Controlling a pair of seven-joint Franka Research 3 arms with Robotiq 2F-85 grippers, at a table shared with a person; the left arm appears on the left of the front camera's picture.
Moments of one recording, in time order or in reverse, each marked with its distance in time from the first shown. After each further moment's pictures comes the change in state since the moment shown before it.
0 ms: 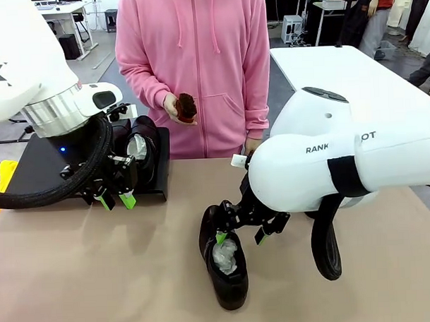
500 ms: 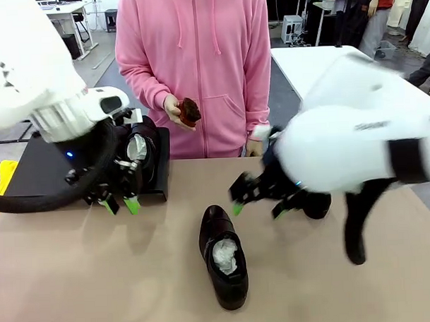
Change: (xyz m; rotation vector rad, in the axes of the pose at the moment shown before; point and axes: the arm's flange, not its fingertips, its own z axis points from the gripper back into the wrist) left arm -0.006 -0.019 -0.015 0.023 0.008 0.018; right arm -0.004 -0.029 0.083 0.019 -0.170 -0.078
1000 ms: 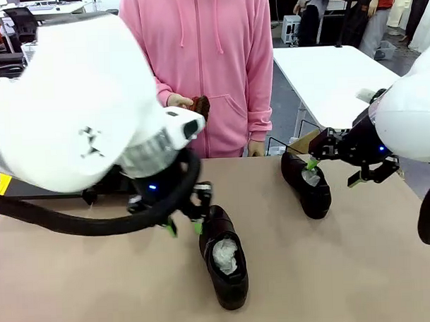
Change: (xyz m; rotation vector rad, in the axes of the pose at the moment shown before) left arm -0.029 -0.117 -0.037 0.024 -0.105 0.169; right arm 0.024 -0.105 0.075 -0.064 -0.207 -0.337
